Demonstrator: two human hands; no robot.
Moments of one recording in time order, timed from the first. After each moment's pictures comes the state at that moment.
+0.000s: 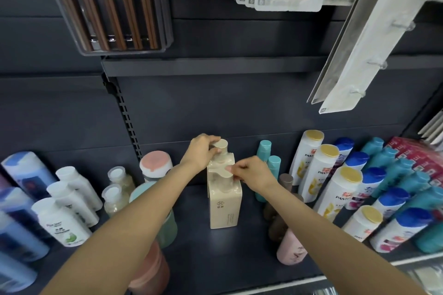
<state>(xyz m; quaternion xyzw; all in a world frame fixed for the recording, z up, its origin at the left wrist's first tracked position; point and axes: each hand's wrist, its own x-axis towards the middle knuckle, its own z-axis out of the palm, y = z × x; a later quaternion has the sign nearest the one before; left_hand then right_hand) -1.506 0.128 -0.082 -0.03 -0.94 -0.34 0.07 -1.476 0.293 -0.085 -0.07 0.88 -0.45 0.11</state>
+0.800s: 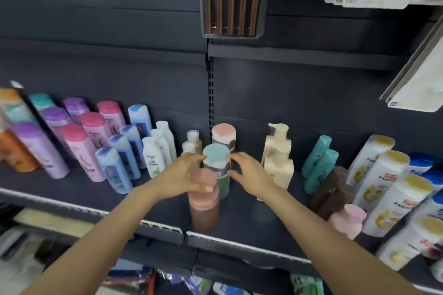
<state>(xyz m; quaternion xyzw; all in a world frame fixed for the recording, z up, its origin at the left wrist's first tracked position) -1.269 0.023 -0.078 0.06 -0.94 -0.33 -0.02 -1.383 0.202 -0.099 -0.38 0.88 -0.27 0.08</state>
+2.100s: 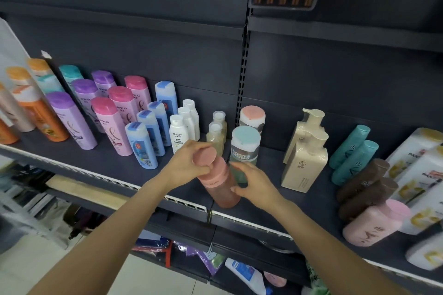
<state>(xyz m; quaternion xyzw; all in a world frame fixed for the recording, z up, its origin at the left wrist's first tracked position) -1.235 -0.017 -0.111 0.15 -0.89 -0.42 0.07 -1.331 0.174 -0.152 -0.40 0.84 -0.32 0.17</state>
